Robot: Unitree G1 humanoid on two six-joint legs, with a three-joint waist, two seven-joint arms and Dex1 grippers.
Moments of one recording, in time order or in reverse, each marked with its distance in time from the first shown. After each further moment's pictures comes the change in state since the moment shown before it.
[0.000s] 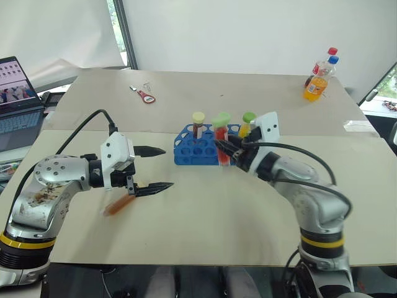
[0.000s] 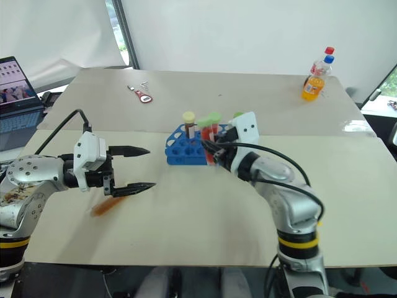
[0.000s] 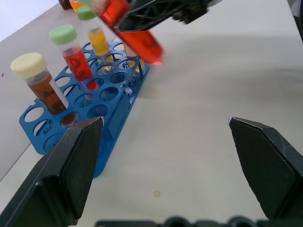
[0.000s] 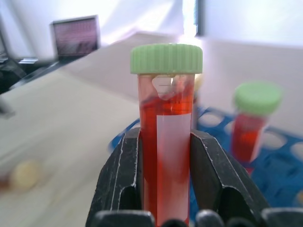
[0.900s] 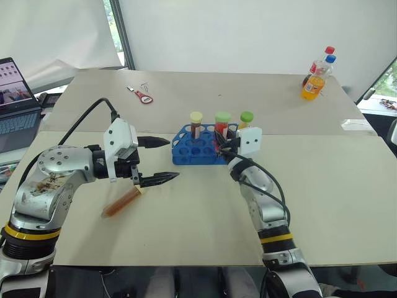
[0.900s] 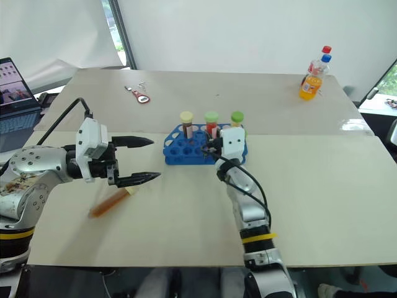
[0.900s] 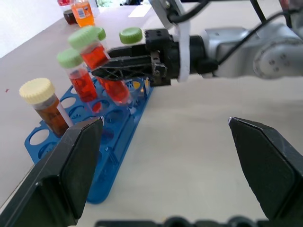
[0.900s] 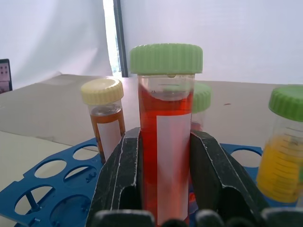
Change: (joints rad) left arm -0.079 -0.051 -0.008 -0.005 -0.042 0.119 0.068; right arm 0.045 0.199 0.036 0.418 -0.228 -0.636 -0.166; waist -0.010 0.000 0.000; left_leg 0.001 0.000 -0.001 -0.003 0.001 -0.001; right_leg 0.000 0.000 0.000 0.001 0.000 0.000
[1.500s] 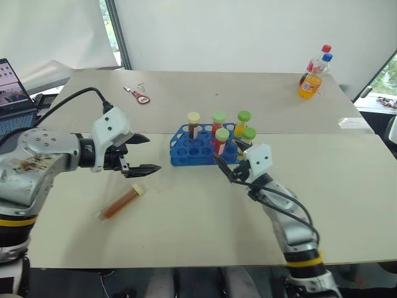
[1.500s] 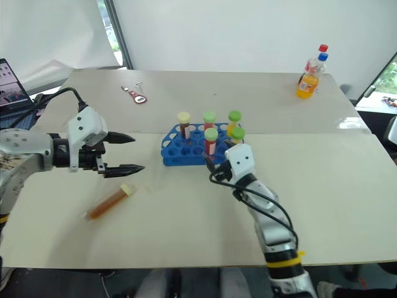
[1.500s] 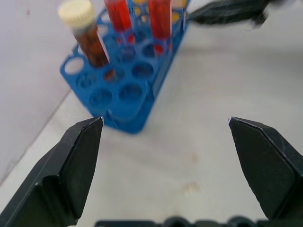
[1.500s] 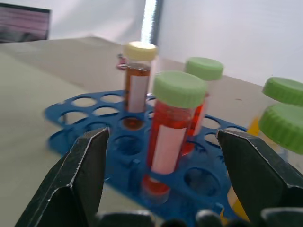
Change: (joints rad) left arm -0.136 0.322 -0.122 0.026 0.079 0.255 -0.030; right arm 0.221 -0.320 0.071 -0.435 0.065 0.236 0.278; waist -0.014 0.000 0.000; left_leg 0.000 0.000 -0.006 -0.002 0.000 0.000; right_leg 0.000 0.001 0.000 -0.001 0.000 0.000
